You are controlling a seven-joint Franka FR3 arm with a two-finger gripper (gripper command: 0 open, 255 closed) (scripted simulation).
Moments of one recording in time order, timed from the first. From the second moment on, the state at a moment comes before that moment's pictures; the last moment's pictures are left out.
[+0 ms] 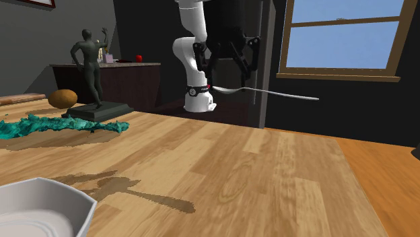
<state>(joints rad) 0.19 0.42 0.40 -1.65 -0.04 1.93 0.63</state>
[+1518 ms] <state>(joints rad) 0.19 0.36 0.41 -1.42 -0.02 1.65 0.64</state>
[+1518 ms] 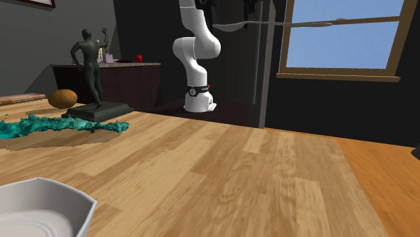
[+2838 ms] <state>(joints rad) 0.25 0.46 0.41 -1.00 -0.05 1.33 0.67</state>
